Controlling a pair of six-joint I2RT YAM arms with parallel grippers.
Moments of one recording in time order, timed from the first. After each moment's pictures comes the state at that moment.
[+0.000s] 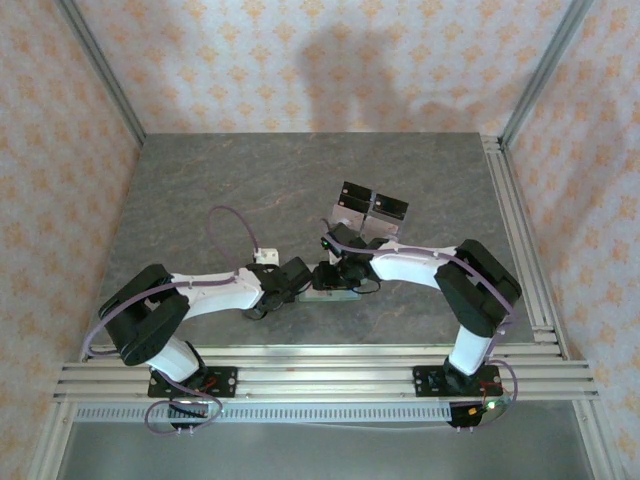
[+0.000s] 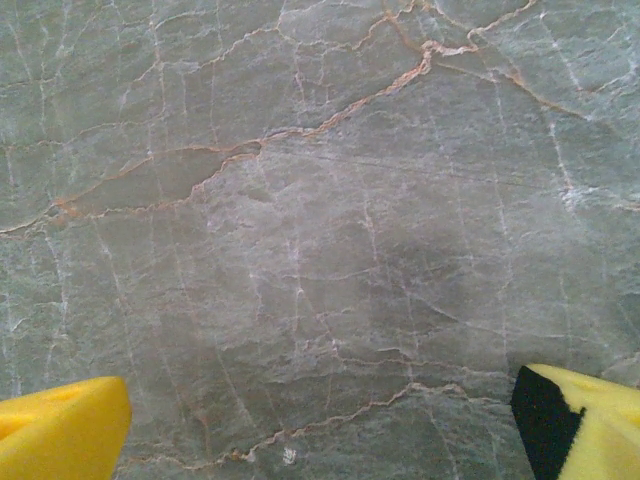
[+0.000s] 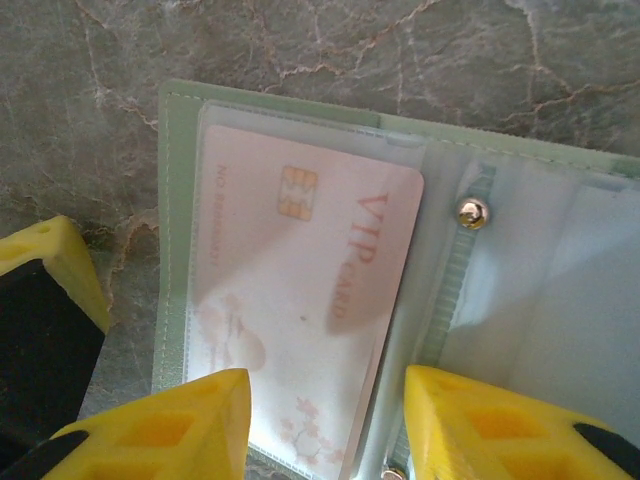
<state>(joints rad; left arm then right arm) -0.82 1.55 0.74 -0.60 -0.58 -0.93 0.80 1.74 0.98 -0.35 -0.25 0.65</state>
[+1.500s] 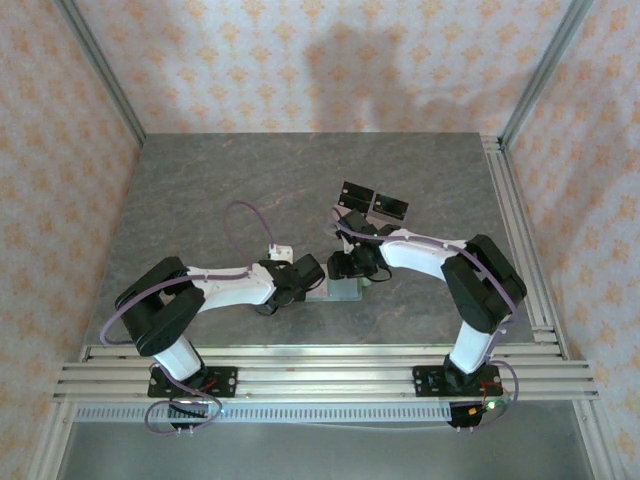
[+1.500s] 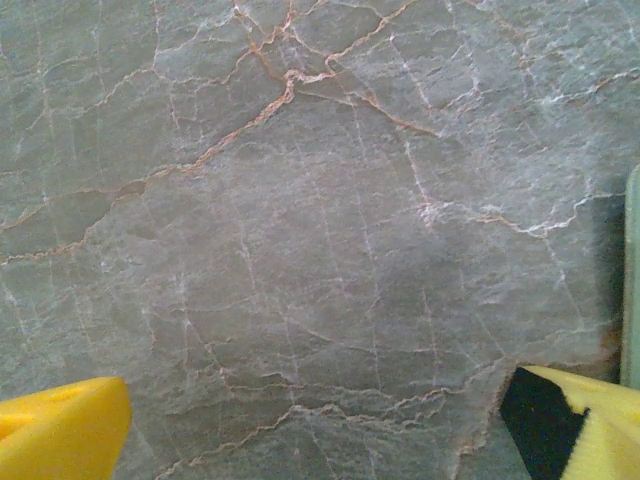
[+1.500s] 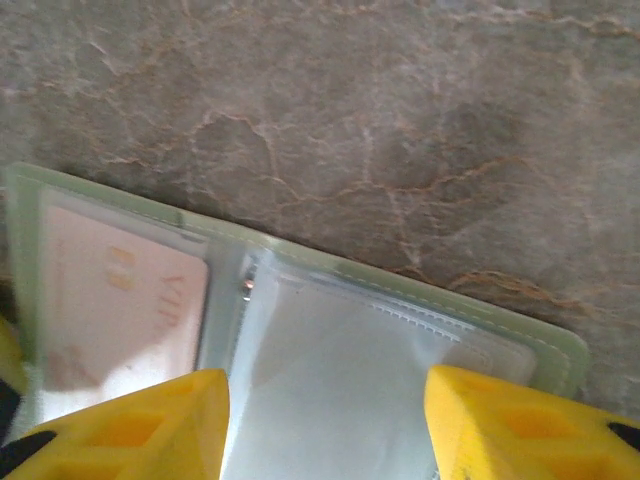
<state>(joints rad) -0.84 1.64 0.82 -0.57 -0.55 -0.87 0.68 1.74 1.03 -0.47 -0.18 0.47</state>
